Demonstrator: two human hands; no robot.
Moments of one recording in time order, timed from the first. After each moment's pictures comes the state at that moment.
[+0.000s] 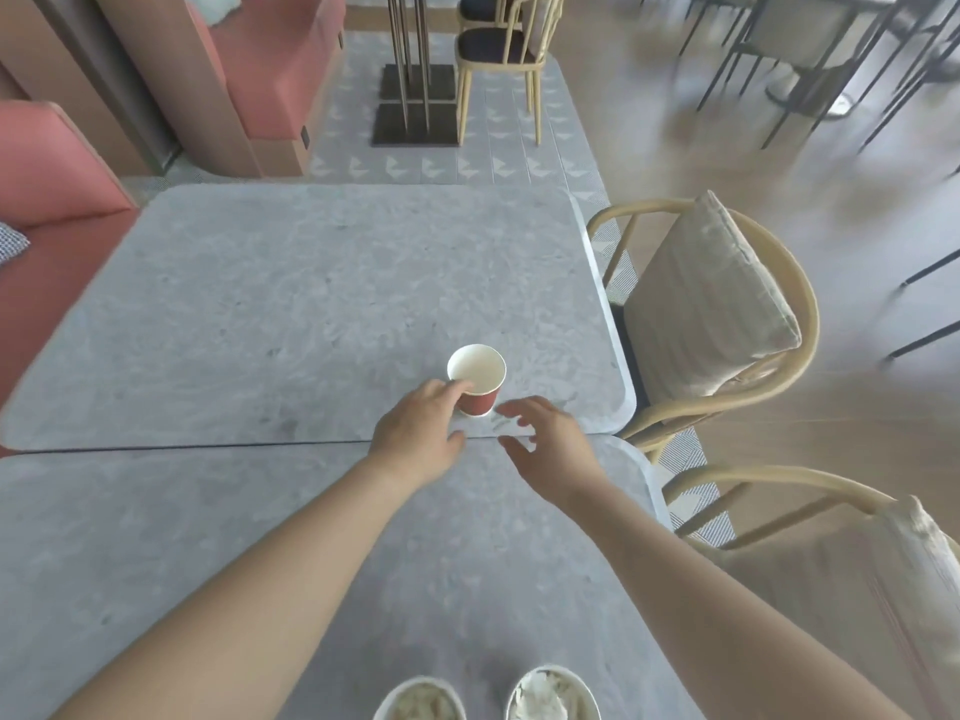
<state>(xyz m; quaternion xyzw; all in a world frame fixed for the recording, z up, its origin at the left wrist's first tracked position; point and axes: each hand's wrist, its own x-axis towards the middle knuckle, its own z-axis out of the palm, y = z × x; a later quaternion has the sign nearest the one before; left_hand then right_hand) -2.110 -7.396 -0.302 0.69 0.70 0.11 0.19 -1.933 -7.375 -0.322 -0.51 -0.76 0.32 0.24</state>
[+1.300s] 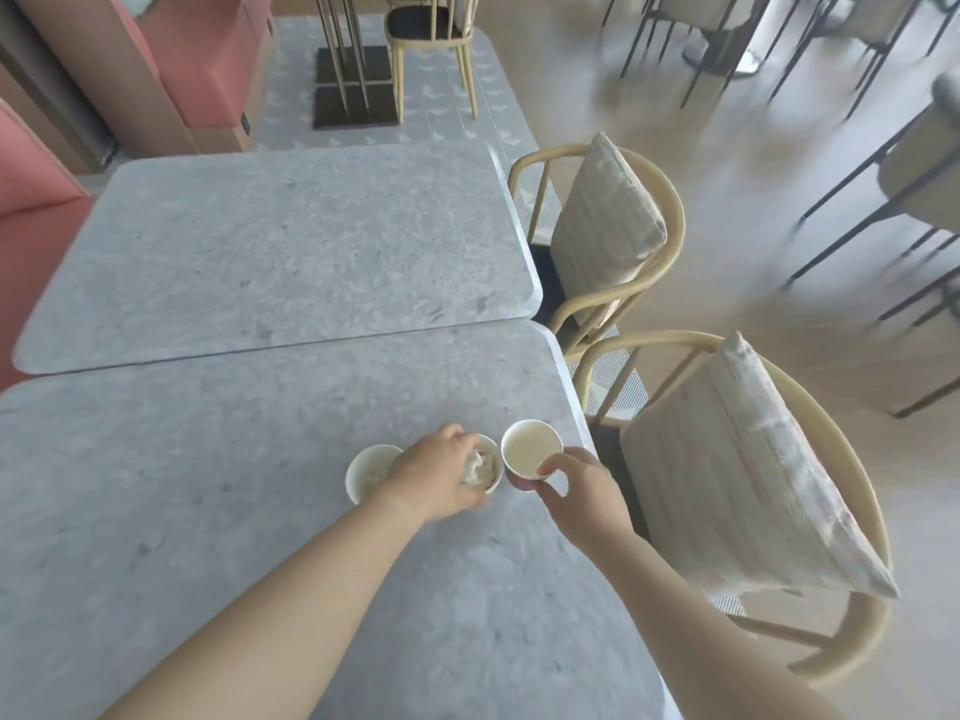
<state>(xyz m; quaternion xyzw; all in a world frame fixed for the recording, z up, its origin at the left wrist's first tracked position) -1.998 -7.607 -0.289 0.74 0.61 0.00 0.28 -1.797 -7.626 -0.309 -0.67 -0.67 0.27 0.16</state>
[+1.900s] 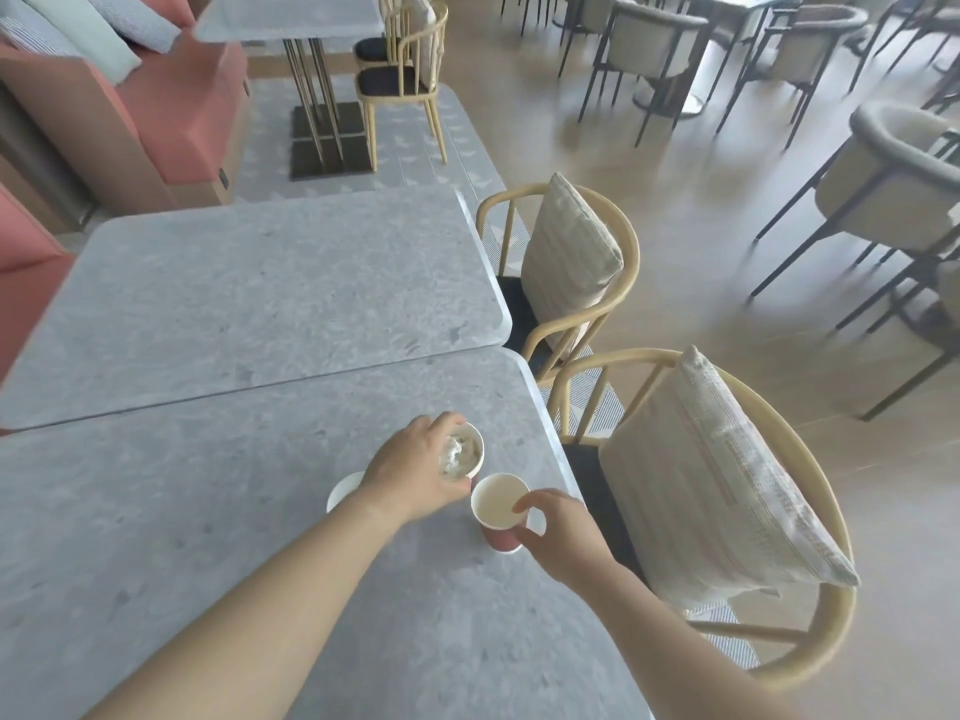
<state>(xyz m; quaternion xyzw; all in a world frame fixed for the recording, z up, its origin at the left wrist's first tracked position) -1.991 -7.603 -0.251 0.73 0.62 0.11 0.25 -1.789 -7.650 -0.305 -0.65 -0.67 0.32 0.13</state>
